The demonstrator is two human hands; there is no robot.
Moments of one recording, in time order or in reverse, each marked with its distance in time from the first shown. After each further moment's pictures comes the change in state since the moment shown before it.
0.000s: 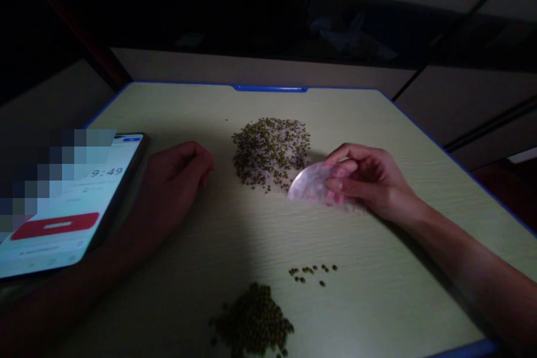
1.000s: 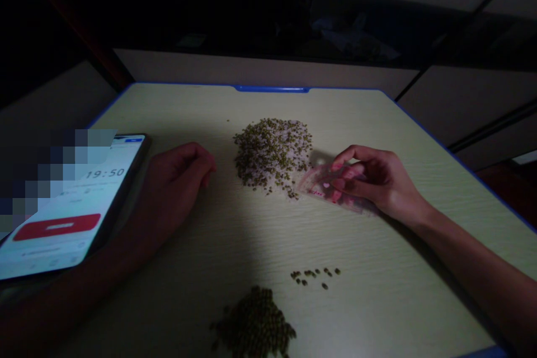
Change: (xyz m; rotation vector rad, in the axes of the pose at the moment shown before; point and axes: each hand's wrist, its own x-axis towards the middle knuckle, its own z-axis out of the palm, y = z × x) left_hand 0.000 0.001 -0.002 0.015 -0.014 -0.003; right_hand -0.003 -0.004 -0.013 -0.198 0.184 0.035
